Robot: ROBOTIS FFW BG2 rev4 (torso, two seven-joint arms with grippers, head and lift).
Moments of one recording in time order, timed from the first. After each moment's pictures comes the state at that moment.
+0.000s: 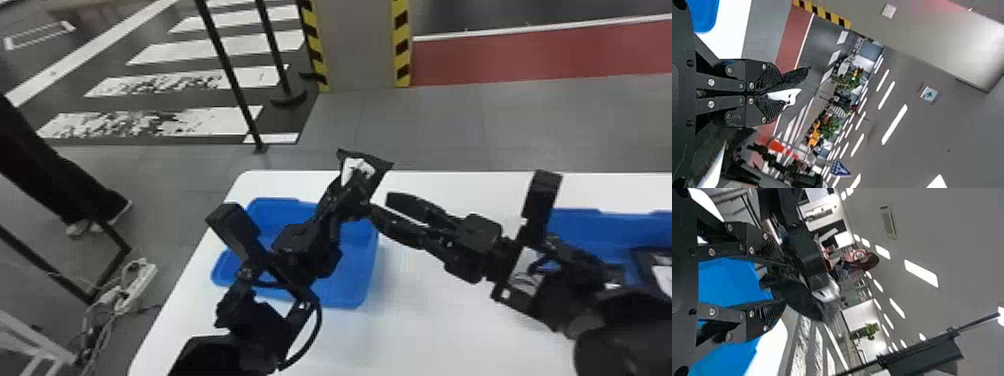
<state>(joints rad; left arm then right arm) 0.32 0.00 0.06 -2.05 0.43 0.21 -0.31 -0.16 -0.17 0.45 -1.51 -0.54 0.12 0.70</state>
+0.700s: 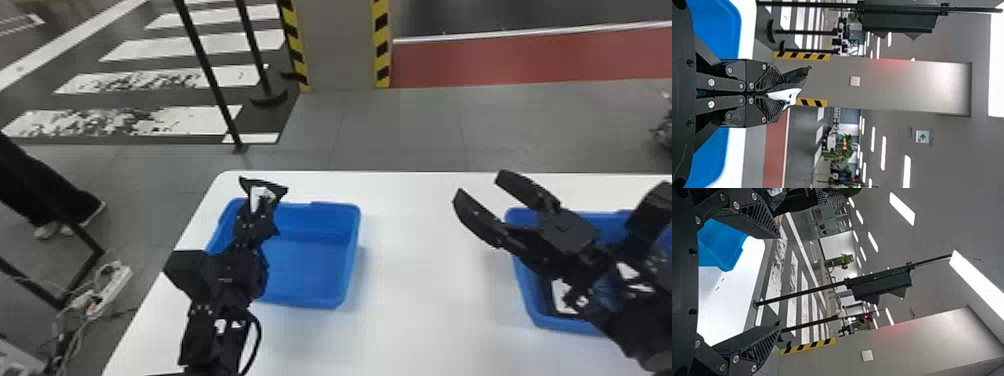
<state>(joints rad) 0.29 0.00 0.18 -1.69 0.08 -0.24 -0.12 0.07 -0.17 0.14 -1.70 -0.41 0.07 0.59</state>
